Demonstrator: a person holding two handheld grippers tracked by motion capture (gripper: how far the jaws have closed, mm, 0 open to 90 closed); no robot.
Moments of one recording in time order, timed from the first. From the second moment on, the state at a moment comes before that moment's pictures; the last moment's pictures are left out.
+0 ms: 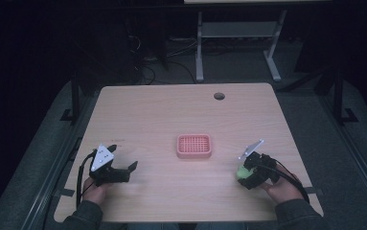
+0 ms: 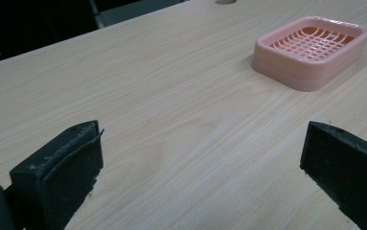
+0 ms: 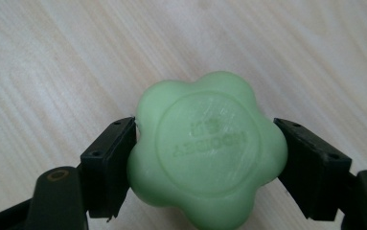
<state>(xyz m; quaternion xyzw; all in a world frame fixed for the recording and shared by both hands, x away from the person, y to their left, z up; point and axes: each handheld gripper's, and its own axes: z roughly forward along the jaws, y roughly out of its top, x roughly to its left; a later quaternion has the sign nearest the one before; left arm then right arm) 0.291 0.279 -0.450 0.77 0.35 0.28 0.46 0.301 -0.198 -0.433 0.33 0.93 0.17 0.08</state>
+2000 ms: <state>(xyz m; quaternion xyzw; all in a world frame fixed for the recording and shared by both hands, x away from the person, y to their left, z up) 0.291 0.282 -0.447 0.76 0.36 0.28 0.47 0.376 -0.111 -0.379 0.25 0.94 0.21 0.08</state>
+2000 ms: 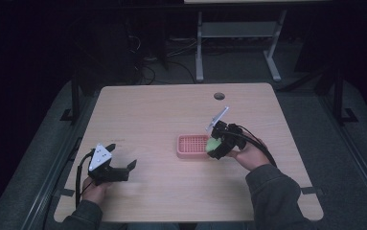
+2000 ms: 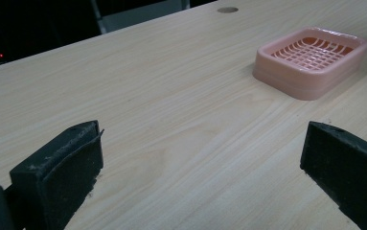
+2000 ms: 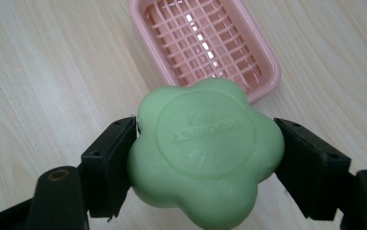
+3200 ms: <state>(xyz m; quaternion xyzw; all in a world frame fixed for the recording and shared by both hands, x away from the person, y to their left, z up) 0.291 0.282 -0.446 0.76 0.36 0.28 0.47 0.430 -0.044 -0.408 0.23 0.95 0.19 0.05</state>
